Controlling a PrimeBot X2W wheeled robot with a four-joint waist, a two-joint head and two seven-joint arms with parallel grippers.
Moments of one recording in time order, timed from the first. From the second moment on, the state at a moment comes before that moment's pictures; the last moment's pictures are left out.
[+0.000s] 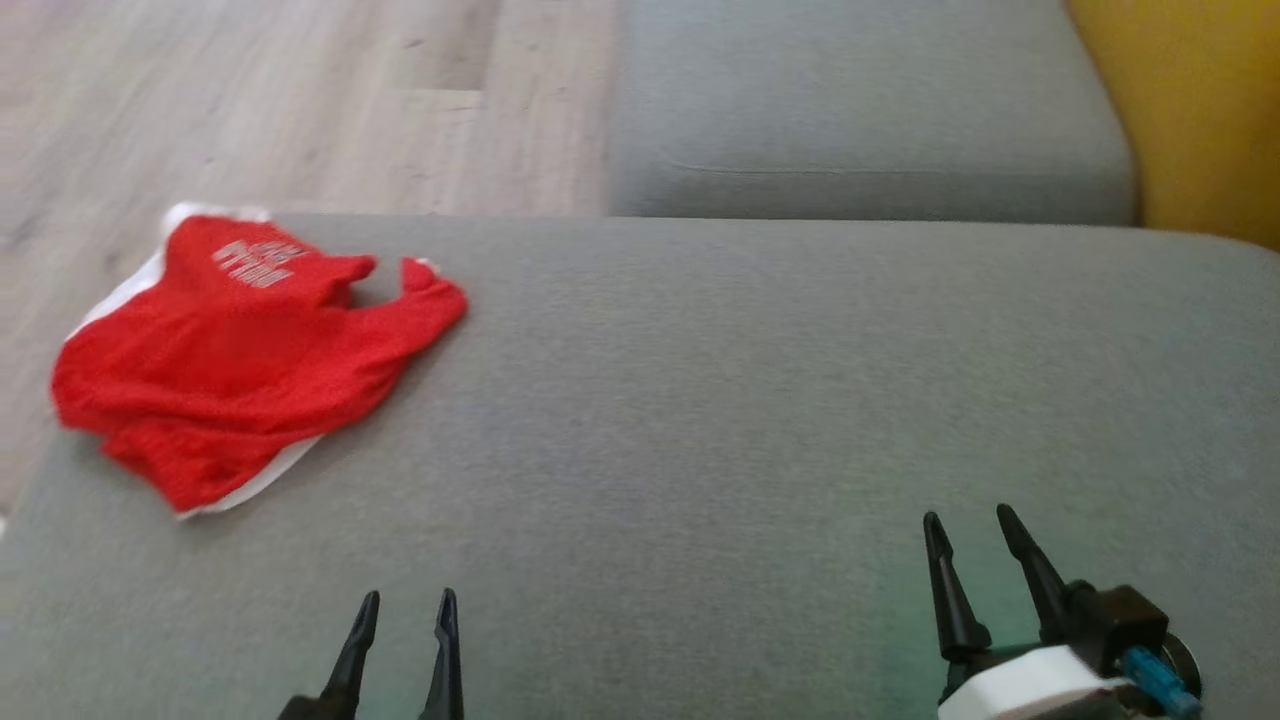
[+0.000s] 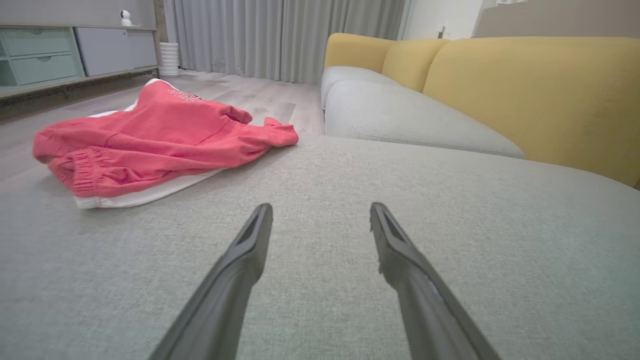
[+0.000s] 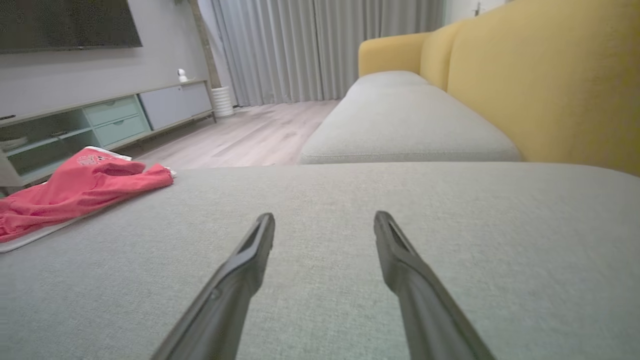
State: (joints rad) left arm 0.15 0.05 -0.19 0.29 -0.19 -0.03 -0.25; right arm 0.08 -0.04 0.09 0.32 0.13 0.12 -0.25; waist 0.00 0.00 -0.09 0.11
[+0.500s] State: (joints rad) left arm 0.15 0.08 -0.16 0.29 -0.19 -0.03 -0.25; right arm 0.09 -0.04 0.12 0.32 0.16 0.12 -0.25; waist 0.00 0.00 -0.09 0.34
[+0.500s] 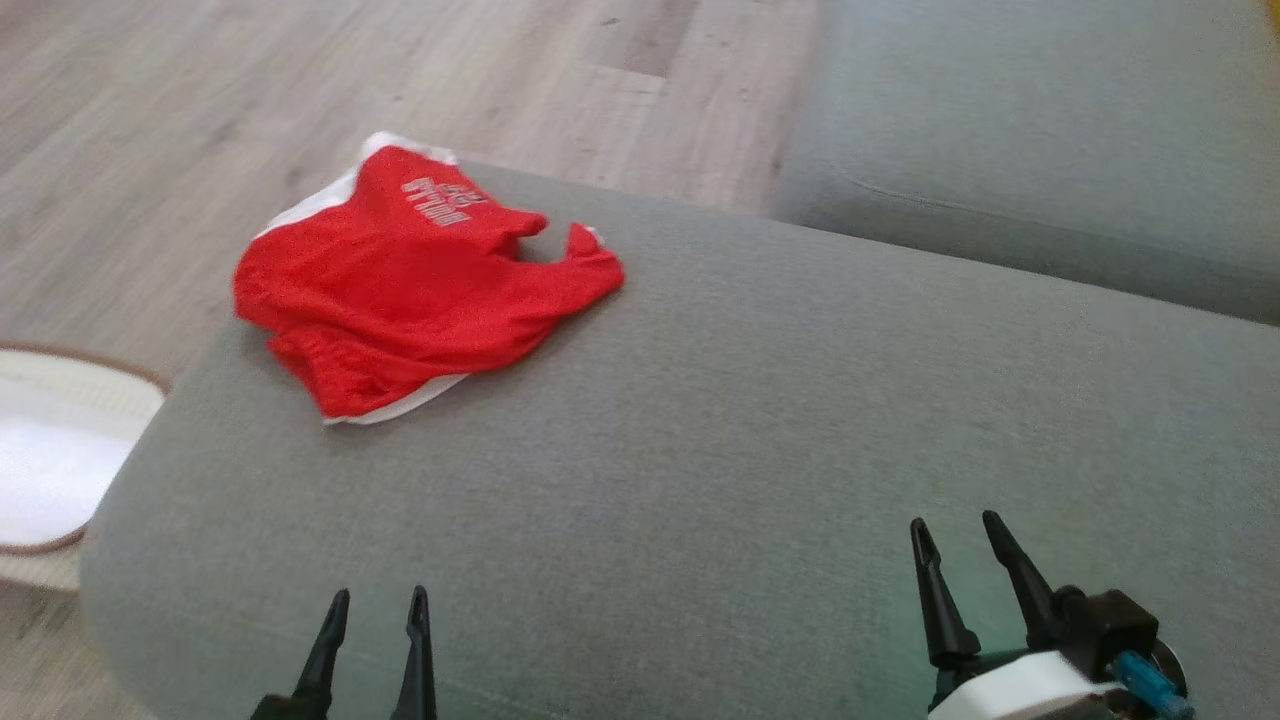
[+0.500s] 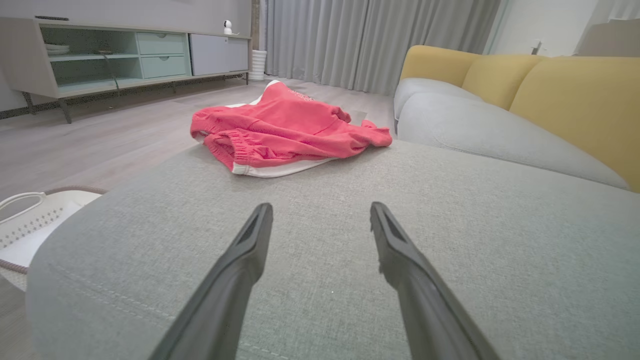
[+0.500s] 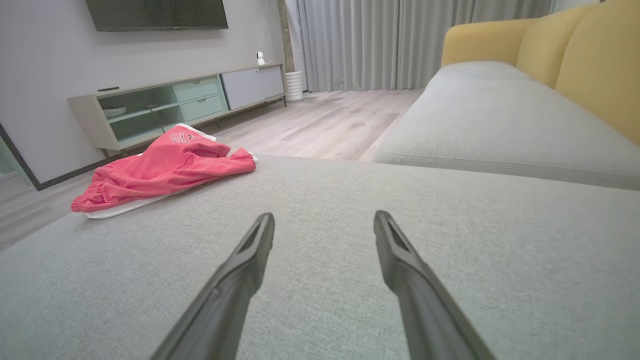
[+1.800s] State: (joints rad) left arm -0.40 0.44 0.07 0.10 -0.27 -0.07 0.01; right arm -0.08 -0.04 0.11 0.28 -0.03 0.12 -0.25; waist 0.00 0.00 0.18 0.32
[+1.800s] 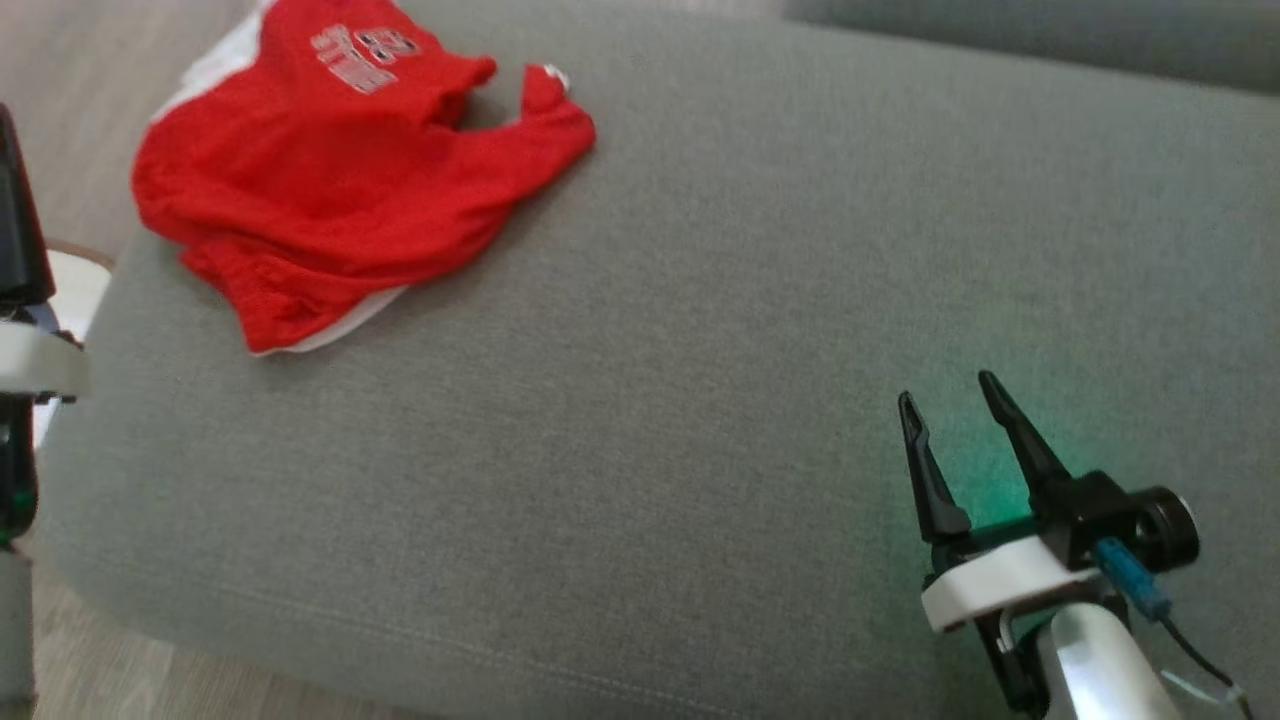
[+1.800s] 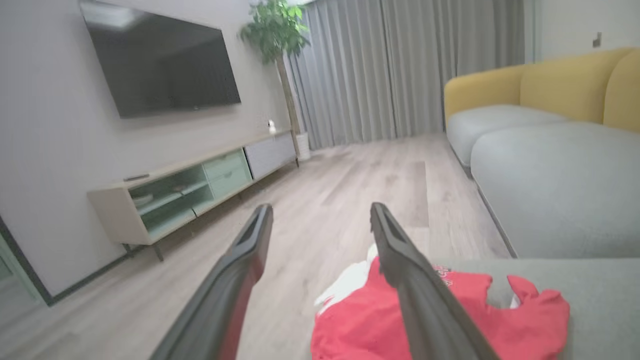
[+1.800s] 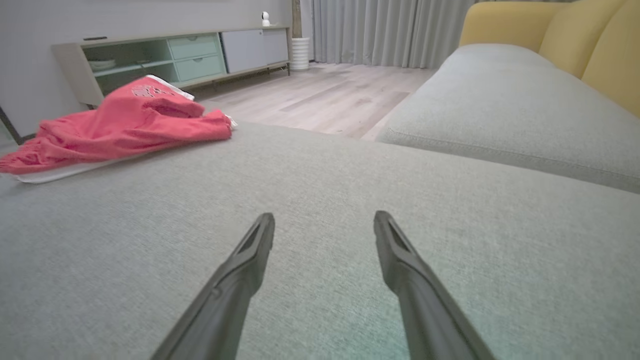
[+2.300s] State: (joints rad) left arm -0.55 0.33 -0.03 0.65 -0.41 -0.12 0.11; right arm -0.14 -0.05 0.09 0.25 -0.14 0.12 -0.24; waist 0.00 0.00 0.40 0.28
